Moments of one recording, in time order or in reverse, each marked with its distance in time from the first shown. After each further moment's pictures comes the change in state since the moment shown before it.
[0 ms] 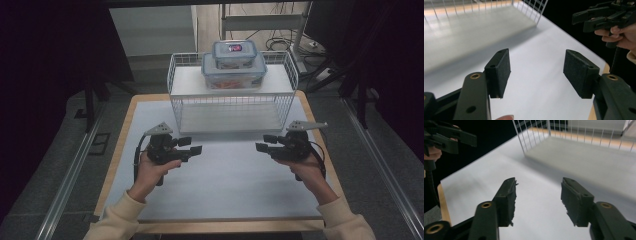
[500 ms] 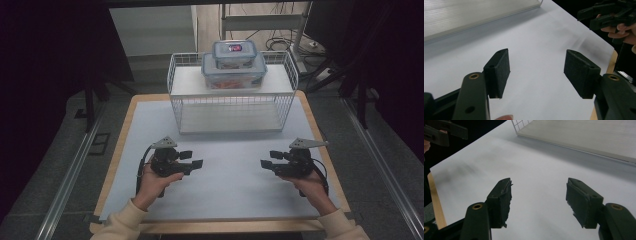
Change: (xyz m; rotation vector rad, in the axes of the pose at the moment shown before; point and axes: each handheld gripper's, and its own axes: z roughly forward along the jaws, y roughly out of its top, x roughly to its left) left arm 0.001 -0.030 0.014 0.062 0.013 -0.022; right arm -0.009 -0.053 -0.001 0.049 -0.031 0.047
